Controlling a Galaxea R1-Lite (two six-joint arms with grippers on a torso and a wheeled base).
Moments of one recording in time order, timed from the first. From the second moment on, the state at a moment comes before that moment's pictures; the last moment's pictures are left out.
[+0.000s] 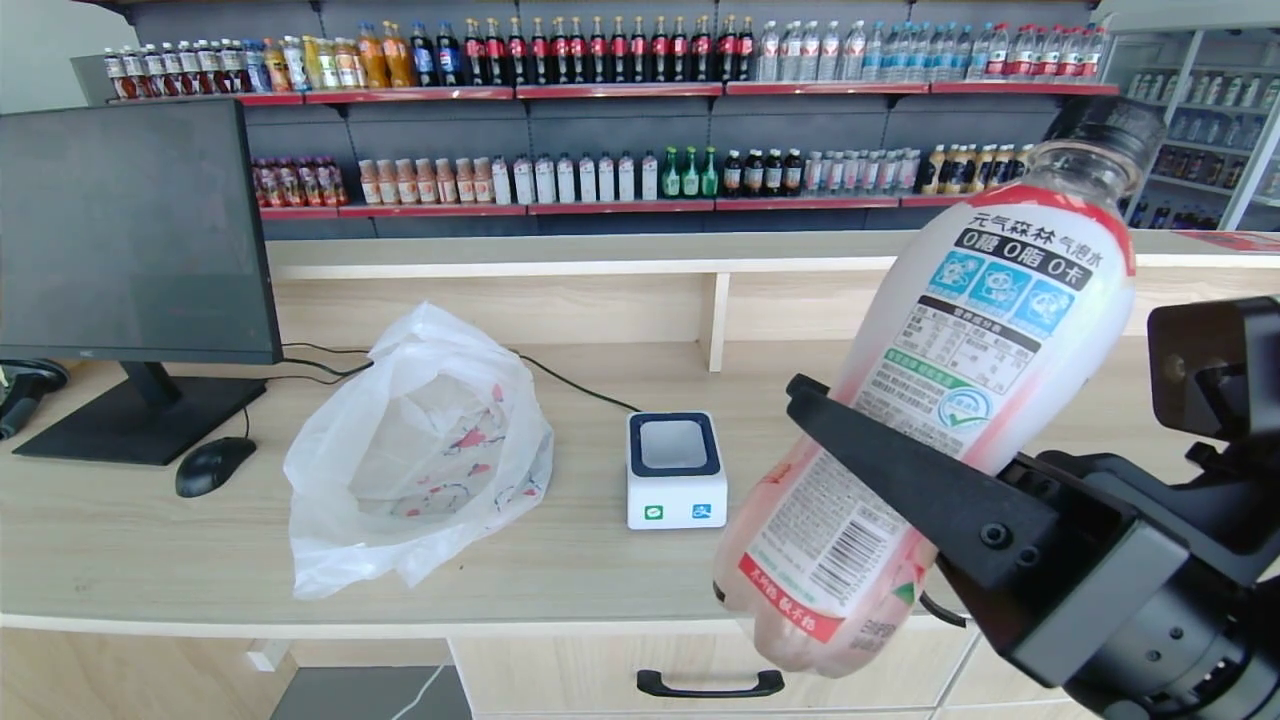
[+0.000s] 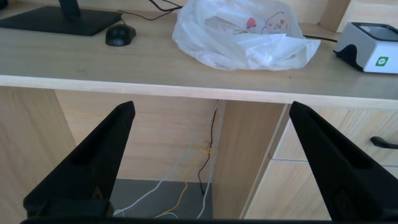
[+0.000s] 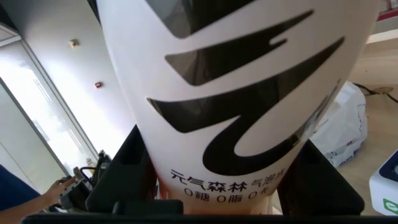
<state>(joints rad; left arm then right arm) 0.00 0.00 0.00 0.00 0.00 0.00 0.91 1.53 -0.38 -1.57 0.11 0.51</state>
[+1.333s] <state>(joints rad) 0.00 0.00 0.00 0.00 0.00 0.01 0.80 1.59 -0.29 -1.57 -0.10 0.05</state>
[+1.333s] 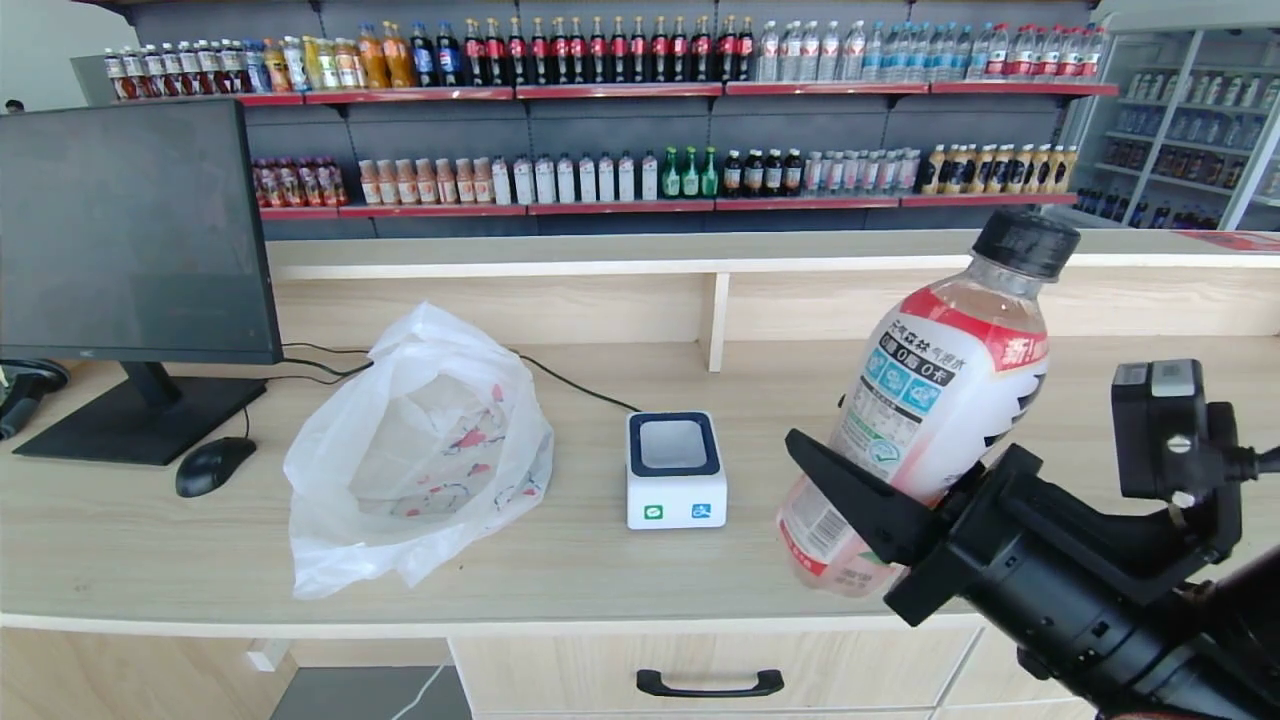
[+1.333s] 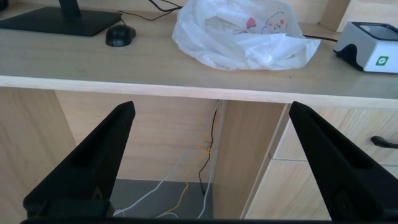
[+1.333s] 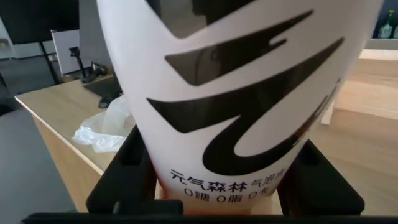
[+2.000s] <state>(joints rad) 0.00 0.00 0.00 0.00 0.00 0.01 0.58 1.61 -0.28 -1.57 -0.10 0.00</state>
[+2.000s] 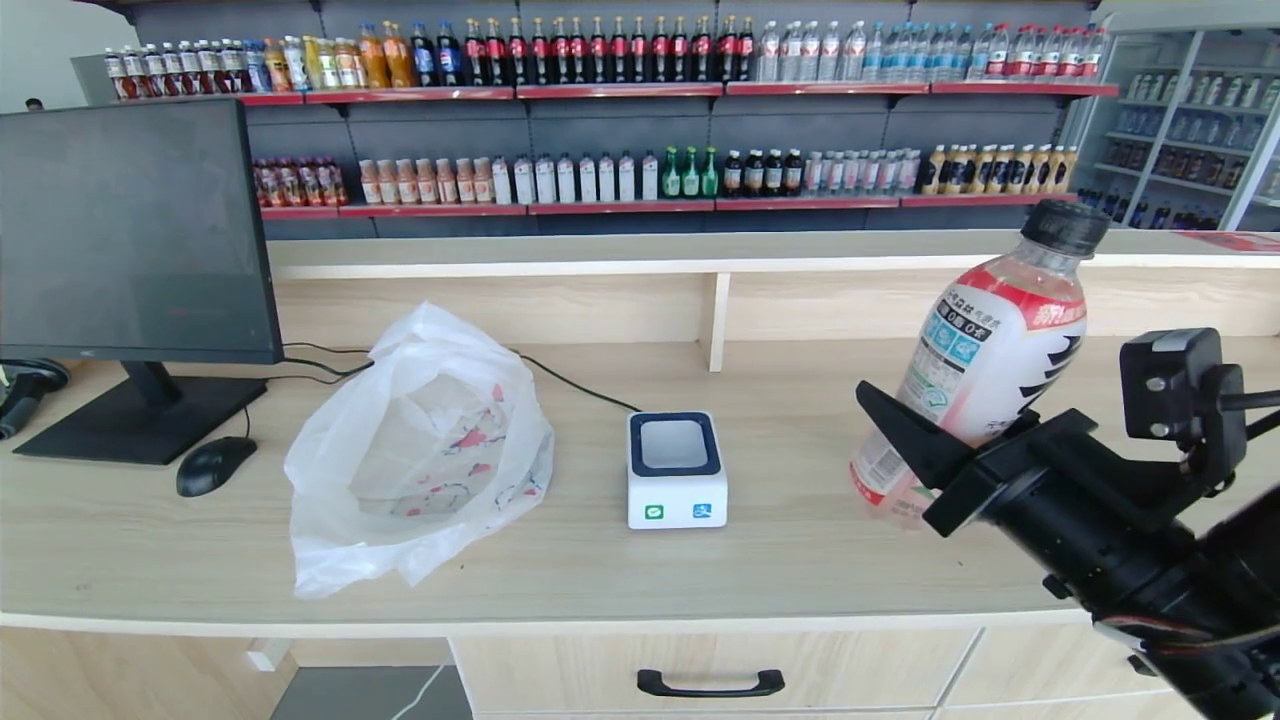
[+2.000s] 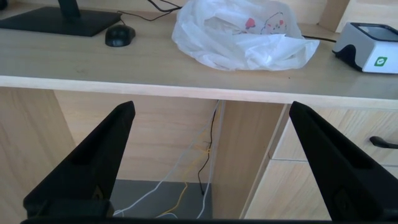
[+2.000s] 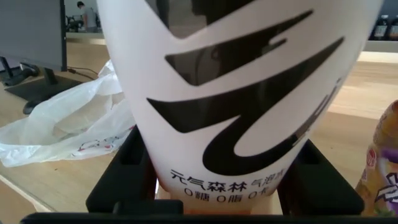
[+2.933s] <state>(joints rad) 0.00 0.00 0.00 0.00 0.00 0.01 0.48 1.58 -0.27 -1.57 -0.10 0.00</state>
